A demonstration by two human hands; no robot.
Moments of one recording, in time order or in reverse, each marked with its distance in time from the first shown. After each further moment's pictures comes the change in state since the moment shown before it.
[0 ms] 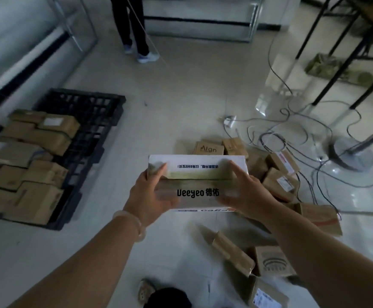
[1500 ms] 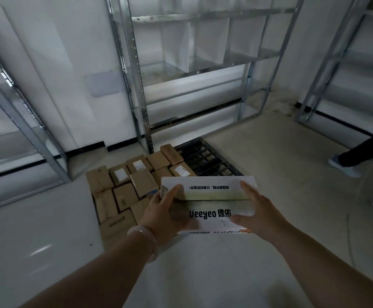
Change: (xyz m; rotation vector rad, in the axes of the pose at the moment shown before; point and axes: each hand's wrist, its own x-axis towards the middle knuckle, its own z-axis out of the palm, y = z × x) left_hand 0.210 -0.163 -0.383 -0.113 0.622 -0.495; right_hand 0.494 -0.442 0.080 -0.138 -0.370 -0.550
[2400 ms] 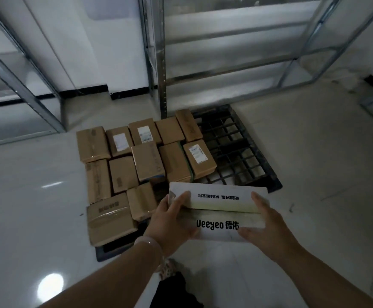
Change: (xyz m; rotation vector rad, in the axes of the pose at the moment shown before) left_hand 0.257 -0.126 0.025 -0.212 -0.055 -0.310; right_hand 0.297 0.025 0.082 0.022 -0.251 0.143
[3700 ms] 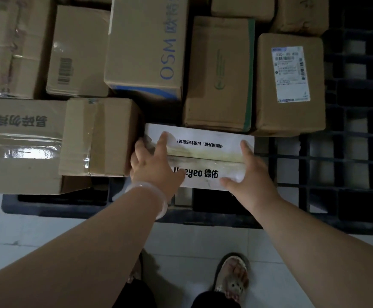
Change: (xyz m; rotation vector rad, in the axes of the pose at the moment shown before) left_hand 0.355 -0.331 0.192 0.182 0.294 -0.714; right_hand 0.456 0.238 0.298 -0.311 -0.348 -0.033
